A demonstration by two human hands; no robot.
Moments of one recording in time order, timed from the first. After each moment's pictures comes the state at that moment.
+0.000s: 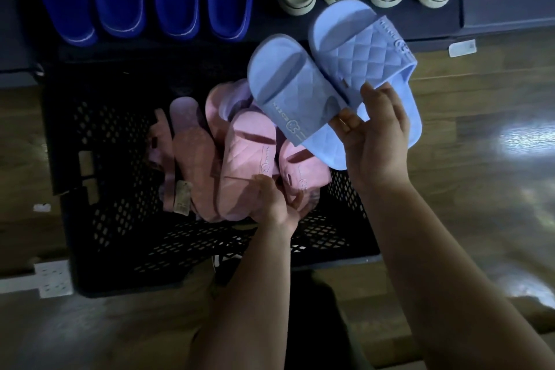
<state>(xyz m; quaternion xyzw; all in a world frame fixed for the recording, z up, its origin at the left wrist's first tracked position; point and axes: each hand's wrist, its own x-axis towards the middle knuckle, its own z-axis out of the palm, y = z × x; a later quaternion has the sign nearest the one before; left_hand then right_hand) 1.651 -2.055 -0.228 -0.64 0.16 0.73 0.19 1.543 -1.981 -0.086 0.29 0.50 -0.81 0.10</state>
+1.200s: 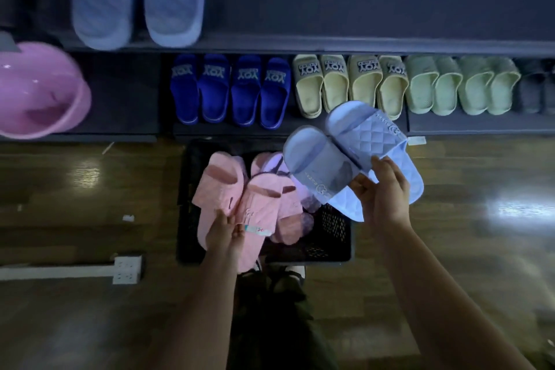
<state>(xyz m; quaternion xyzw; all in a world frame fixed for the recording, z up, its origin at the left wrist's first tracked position) 1.660 -2.204 0.037 -0.69 0.17 0.70 -0.01 1.546 -1.999 0.162 0.38 0.53 -0.75 0.10</state>
